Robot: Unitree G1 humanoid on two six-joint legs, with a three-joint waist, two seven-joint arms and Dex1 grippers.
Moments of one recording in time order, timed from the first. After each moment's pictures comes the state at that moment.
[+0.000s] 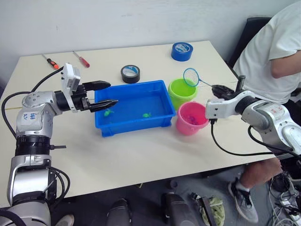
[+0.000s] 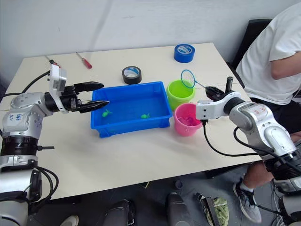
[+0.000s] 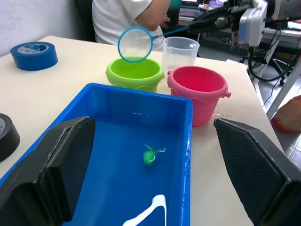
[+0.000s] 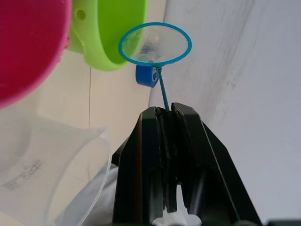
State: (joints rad) left arm -0.77 0.72 0.13 0.44 -0.42 0.29 -1.21; right arm -0.62 -0.96 0.22 -0.04 -0.59 -0.05 0.46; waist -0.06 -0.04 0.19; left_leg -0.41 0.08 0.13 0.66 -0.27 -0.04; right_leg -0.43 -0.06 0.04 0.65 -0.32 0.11
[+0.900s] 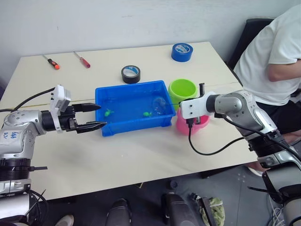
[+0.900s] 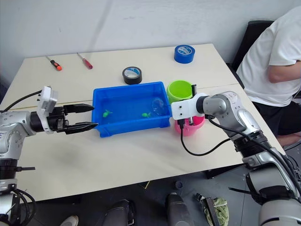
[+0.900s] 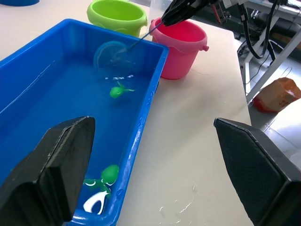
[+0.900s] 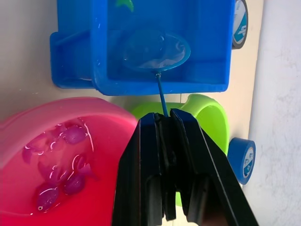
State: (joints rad) left arm -0.49 0.85 0.20 0.16 -0.49 0.46 -1.24; right arm -0.87 -0.72 0.40 0.24 -0.40 -0.17 0.94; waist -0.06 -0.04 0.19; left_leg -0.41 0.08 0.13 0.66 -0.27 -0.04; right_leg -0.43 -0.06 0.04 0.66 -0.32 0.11
